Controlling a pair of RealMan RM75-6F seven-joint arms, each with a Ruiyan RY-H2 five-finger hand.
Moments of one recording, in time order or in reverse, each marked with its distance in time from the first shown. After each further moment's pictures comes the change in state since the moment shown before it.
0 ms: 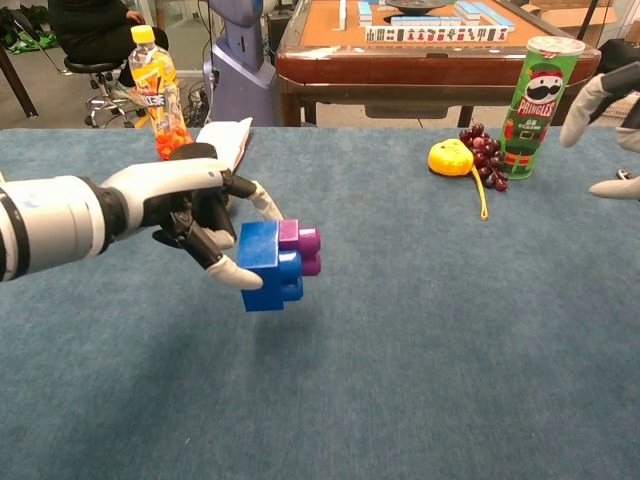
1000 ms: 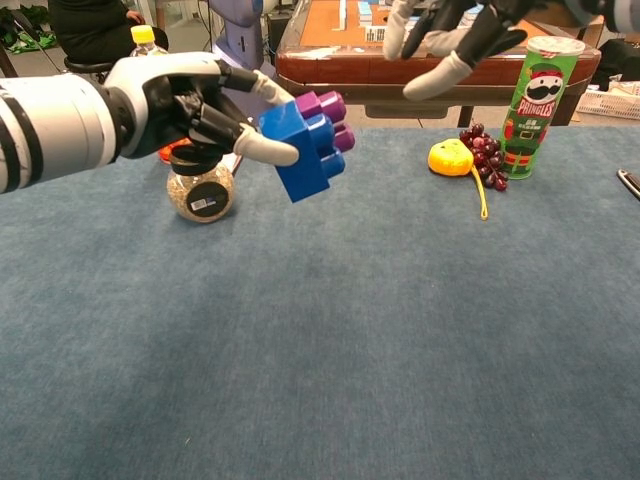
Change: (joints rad) left arm 0.011 -0.003 -0.186 -0.057 -0.022 0.067 -0.198; right arm 0.384 0.028 0.221 -0.157 0.467 -0.318 -0.059
